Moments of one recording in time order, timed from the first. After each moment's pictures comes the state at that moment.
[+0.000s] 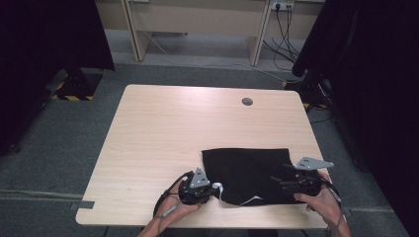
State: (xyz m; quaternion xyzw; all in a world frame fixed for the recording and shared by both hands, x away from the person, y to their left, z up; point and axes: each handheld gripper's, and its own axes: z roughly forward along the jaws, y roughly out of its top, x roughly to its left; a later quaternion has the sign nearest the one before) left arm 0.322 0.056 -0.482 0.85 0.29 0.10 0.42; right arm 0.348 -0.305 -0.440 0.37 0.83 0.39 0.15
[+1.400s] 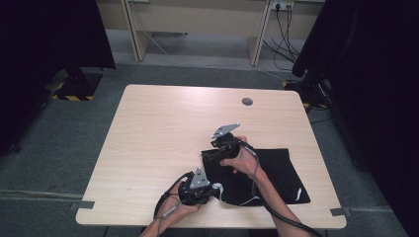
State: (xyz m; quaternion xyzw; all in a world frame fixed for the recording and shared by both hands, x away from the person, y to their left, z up) left arm 0.321 0.056 -0.482 0.85 0.29 0.10 0.42; right arm 0.454 -0.094 -0.442 0.26 0.89 0.36 0.07
